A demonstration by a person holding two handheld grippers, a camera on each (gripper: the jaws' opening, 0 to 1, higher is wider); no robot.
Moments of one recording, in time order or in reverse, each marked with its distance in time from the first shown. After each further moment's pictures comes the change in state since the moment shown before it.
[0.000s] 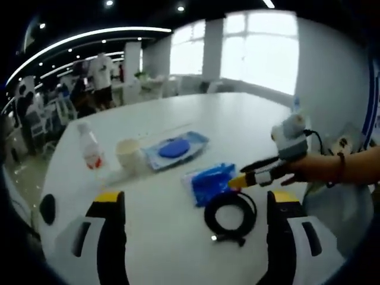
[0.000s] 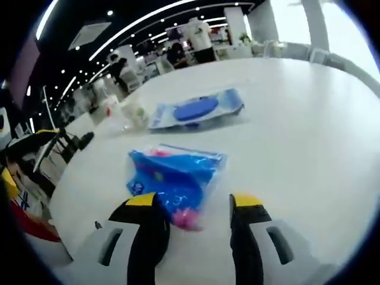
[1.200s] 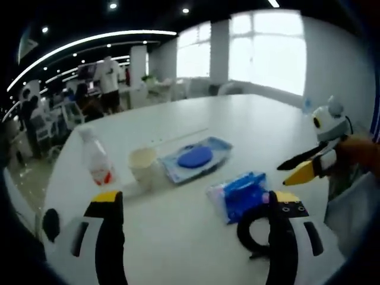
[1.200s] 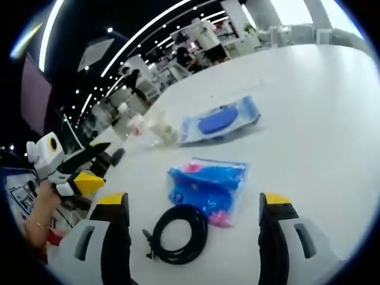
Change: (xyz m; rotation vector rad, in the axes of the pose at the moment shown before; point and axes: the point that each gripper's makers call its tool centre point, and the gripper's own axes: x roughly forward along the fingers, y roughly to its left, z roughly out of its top) left arm 0.037 0.045 0.013 0.025 -0.022 0.044; right arm -0.040 0.038 0.031 0.112 0.022 0.206
